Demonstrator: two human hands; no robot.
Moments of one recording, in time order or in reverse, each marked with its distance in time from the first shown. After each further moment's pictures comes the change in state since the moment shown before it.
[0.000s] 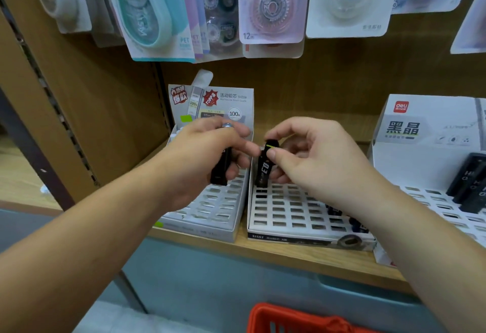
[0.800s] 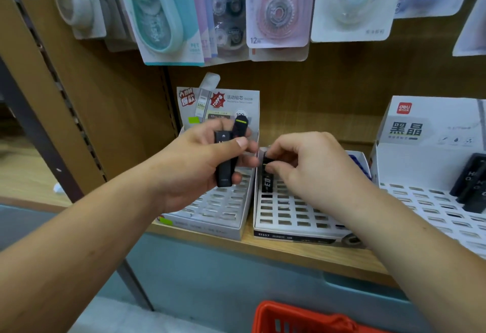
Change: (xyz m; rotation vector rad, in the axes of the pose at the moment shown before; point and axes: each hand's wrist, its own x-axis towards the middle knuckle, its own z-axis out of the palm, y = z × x) left_hand -0.005 -0.007 -0.020 -0.058 -0.129 -0.005; right_hand 0.002 0.004 0.013 -0.401 0.003 -0.047
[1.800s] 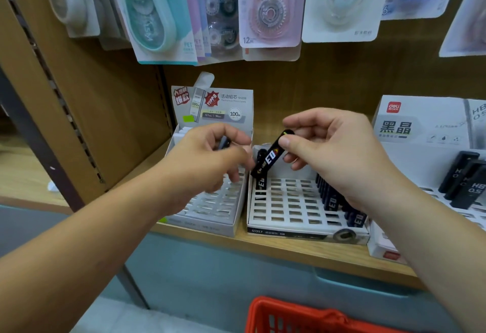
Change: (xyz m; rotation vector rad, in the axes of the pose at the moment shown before) left_hand -0.006 0.001 0.017 0.339 0.132 0.030; right_hand -0.009 0.005 -0.027 0.587 0.127 0.090
